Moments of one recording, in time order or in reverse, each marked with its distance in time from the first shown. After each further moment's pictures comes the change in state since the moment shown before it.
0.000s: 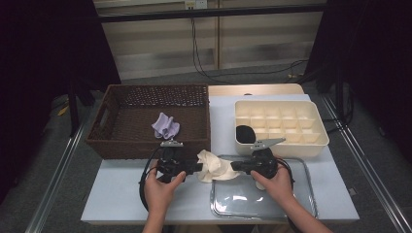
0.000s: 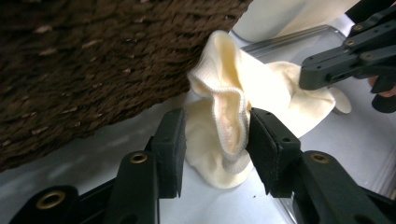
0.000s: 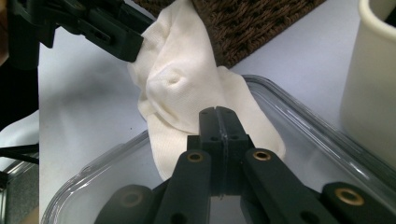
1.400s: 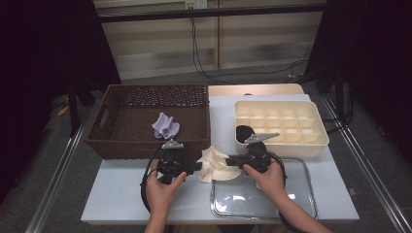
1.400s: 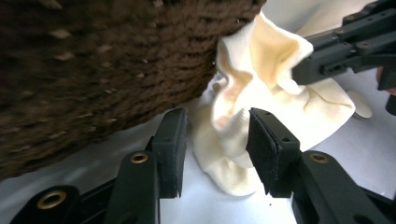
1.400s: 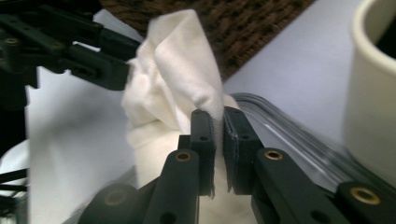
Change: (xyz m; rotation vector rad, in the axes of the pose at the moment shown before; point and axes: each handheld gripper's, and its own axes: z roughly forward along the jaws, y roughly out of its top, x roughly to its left) left arm 0.000 -0.003 0.005 -0.025 0.039 0.031; right arm -0.006 0.013 0.018 0.012 -0.050 0.109
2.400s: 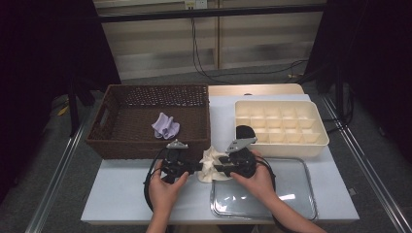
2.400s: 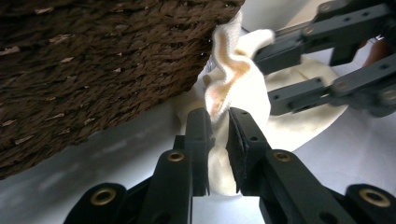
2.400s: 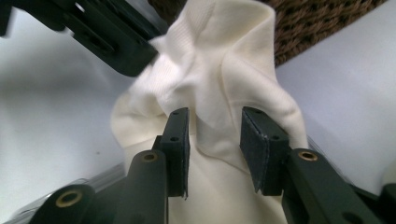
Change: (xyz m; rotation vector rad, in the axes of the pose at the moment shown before) left arm -0.005 0.004 0.006 0.045 -0.003 0.025; right arm 0.030 0.006 0.033 0.095 -0.090 -0.285
